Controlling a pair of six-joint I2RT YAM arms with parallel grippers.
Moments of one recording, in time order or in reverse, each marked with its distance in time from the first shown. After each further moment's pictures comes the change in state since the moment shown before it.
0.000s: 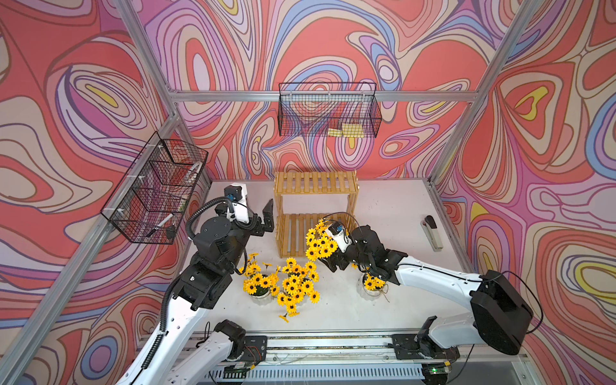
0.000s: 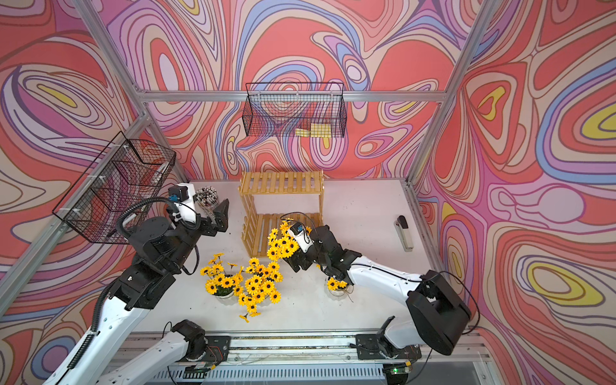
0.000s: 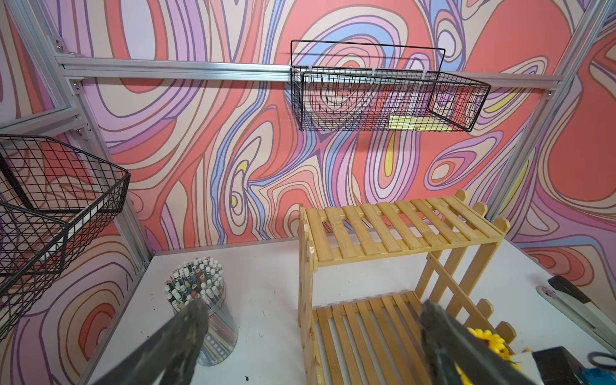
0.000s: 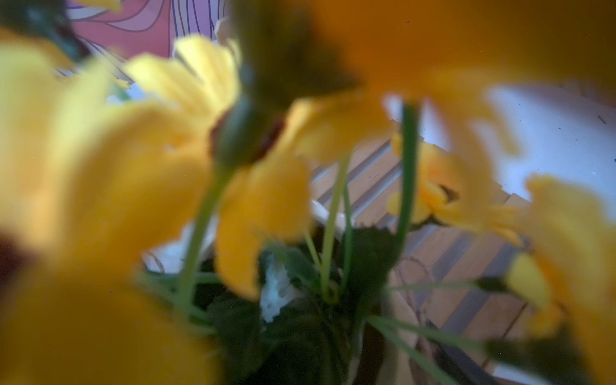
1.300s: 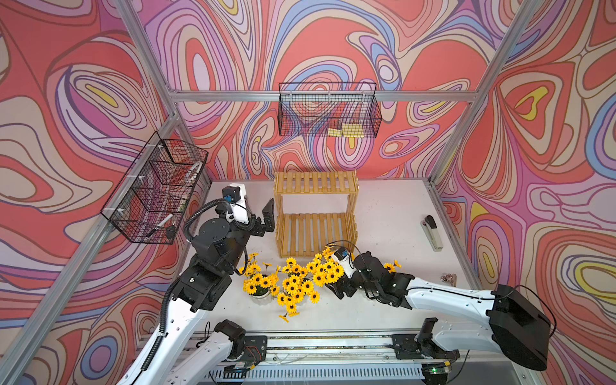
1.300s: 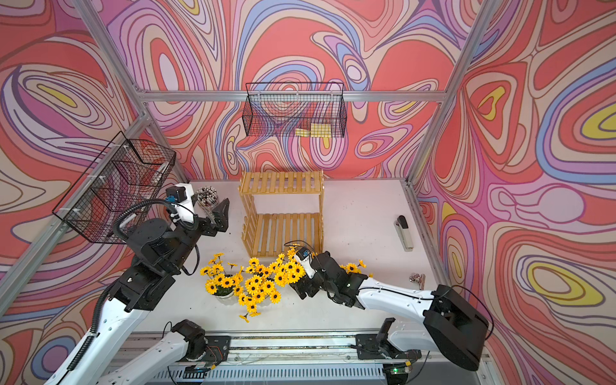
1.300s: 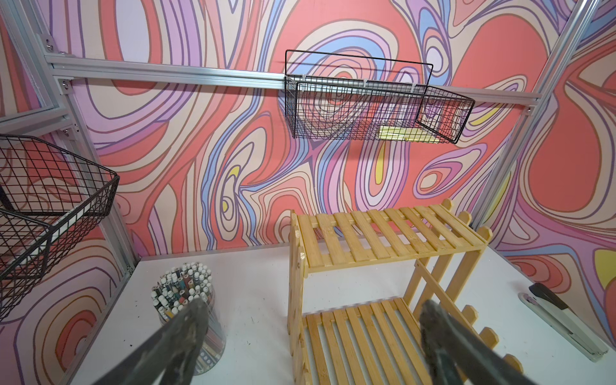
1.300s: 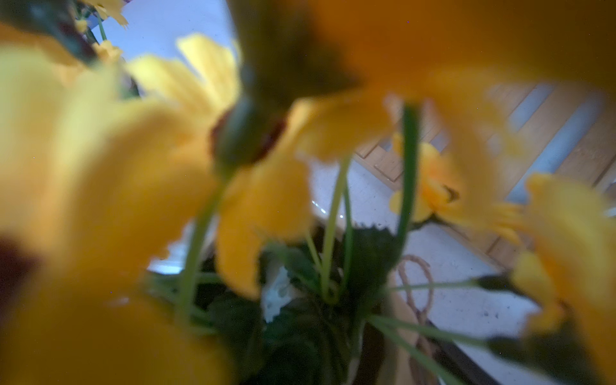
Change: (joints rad) left arm 0.000 -0.013 -0.013 0.030 0.024 -0.025; right arm 0.150 -0.138 -0.240 -0.014 0.116 0.171
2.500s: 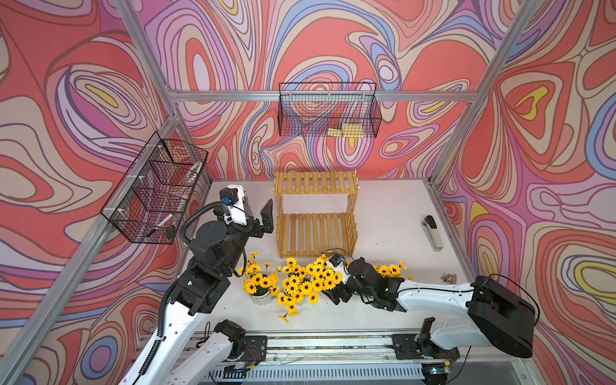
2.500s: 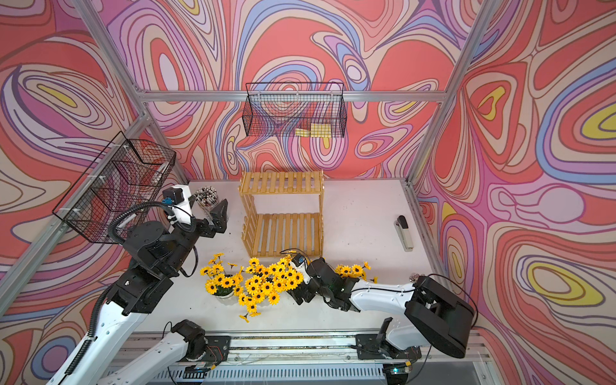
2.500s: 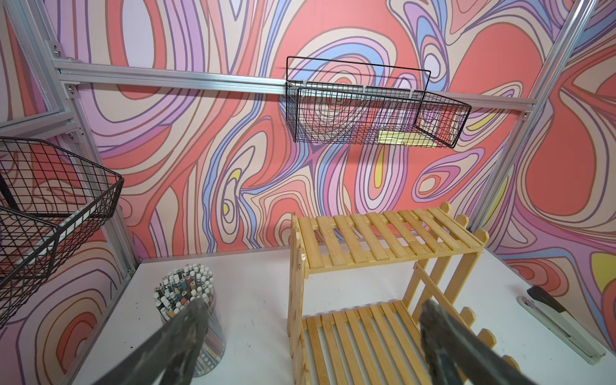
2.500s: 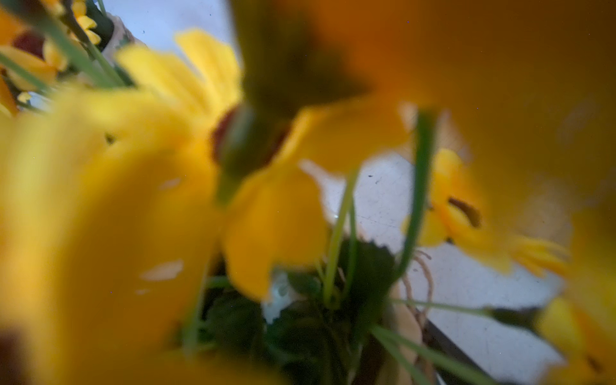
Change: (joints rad) left arm 0.000 -0.021 -0.008 0.001 0.000 0.000; right arm 0.049 0.113 -0.039 0.143 0.005 0.005
